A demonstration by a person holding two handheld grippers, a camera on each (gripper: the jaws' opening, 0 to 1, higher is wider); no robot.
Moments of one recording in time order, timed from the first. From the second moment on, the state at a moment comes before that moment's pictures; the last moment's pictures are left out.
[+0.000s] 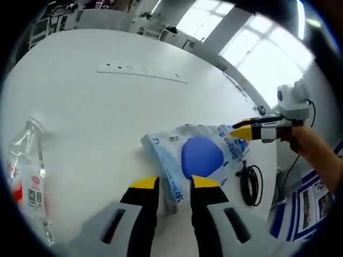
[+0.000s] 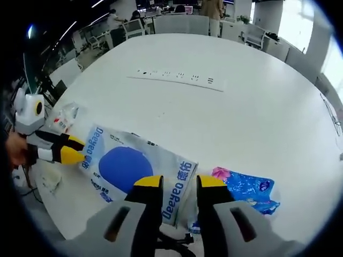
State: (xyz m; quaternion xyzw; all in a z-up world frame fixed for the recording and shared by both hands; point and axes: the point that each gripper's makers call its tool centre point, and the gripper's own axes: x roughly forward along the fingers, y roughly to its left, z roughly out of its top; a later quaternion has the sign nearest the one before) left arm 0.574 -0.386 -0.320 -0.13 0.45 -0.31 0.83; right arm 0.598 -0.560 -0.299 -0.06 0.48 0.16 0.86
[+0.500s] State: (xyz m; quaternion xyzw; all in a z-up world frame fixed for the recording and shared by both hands) left arm 0.572 -0.385 -0.304 -0.10 0.42 -0.34 0.83; right arm 0.602 -0.551 -0.280 -0.05 0.45 0.17 0.87
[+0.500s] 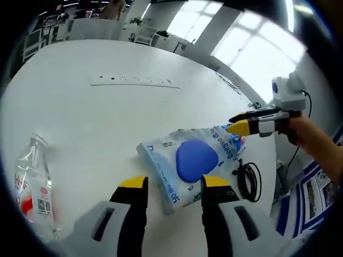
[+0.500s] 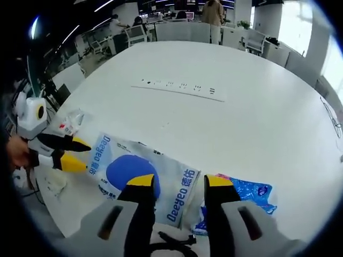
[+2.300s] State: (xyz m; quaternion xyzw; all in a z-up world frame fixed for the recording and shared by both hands) left arm 0.539 -0.259 -0.198 -0.09 0.33 -0.31 0.89; right arm 0.597 -0.431 -0.187 0.03 0.37 0.30 0.88
